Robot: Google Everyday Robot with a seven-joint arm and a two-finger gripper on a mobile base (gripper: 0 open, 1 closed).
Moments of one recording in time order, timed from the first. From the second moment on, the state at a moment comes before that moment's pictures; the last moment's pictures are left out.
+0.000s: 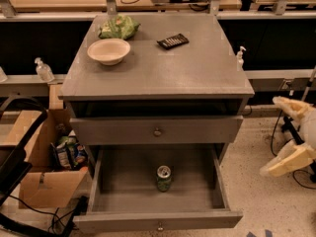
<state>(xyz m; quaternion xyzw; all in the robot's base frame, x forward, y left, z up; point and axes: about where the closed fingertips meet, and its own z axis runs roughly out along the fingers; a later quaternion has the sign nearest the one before) 0.441 -0.262 0.845 -0.53 0.74 0.12 0.41</state>
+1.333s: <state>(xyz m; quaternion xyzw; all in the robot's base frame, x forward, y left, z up) 0.464 -0.253 0.667 -0.43 0.75 0.18 0.47</state>
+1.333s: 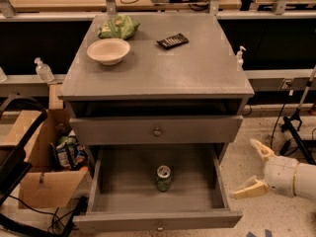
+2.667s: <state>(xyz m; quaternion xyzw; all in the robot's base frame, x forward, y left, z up) 0.533 -0.187 0.549 -0.42 0.74 0.19 0.49</state>
